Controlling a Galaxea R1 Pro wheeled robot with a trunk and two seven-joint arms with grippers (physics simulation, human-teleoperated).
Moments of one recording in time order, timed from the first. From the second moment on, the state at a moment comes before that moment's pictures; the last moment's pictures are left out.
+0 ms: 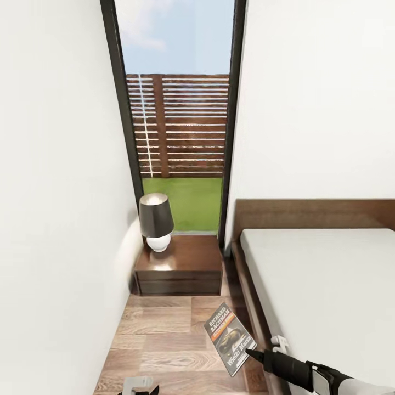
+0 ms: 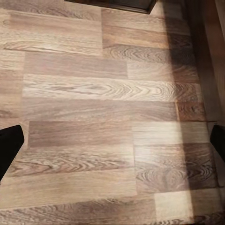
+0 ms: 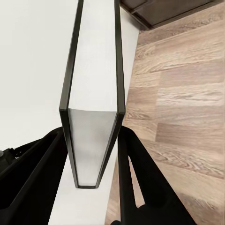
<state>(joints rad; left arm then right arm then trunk) -0.42 -0.03 0.18 -0.02 -0.05 -0.36 -0.22 -0.65 -0.18 0.24 0.08 -0.51 0.02 1.04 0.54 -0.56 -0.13</state>
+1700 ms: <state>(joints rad) -0.42 -0.03 0.17 -0.02 -0.05 -0.36 -0.22 -0.65 -0.18 0.24 0.08 -0.51 0.02 1.04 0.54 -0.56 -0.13</state>
